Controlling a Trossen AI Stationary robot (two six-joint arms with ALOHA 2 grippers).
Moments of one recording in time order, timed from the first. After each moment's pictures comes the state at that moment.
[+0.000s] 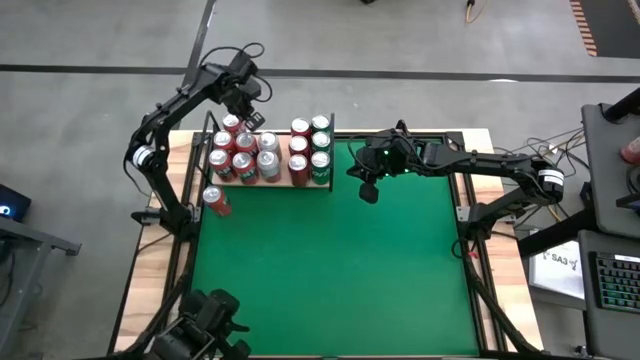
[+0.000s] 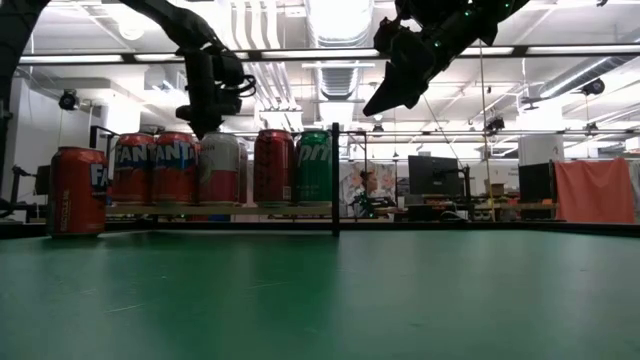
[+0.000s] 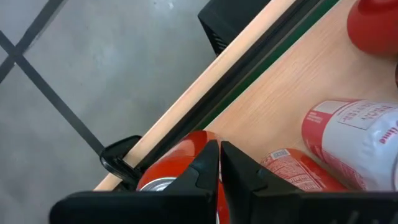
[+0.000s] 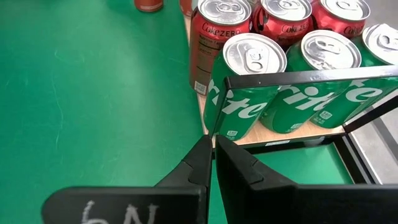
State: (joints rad) left arm 0.99 1.76 1.68 -1.17 -0.12 0.25; right arm -0.34 1.41 1.06 -0.30 -0.13 -0.17
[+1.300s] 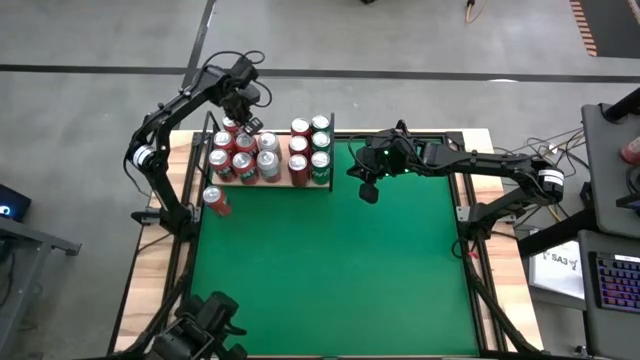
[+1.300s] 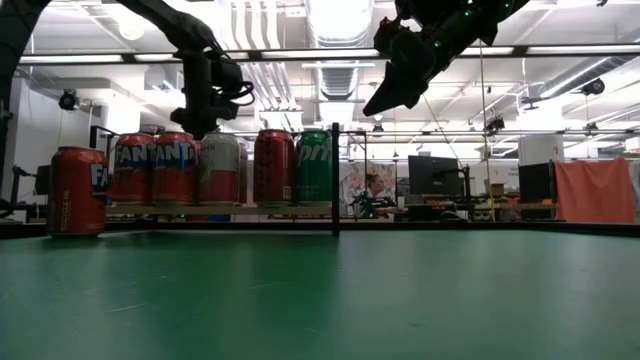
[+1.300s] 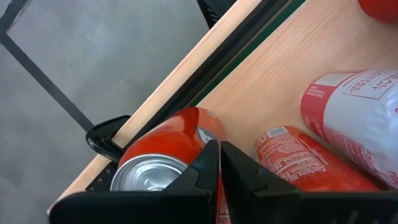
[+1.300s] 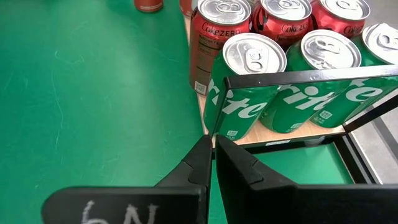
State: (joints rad) left arm 0.99 1.77 1.65 -1.22 -0.12 0.23; right arm -0.34 1.41 1.06 -0.30 -0.13 -0.17
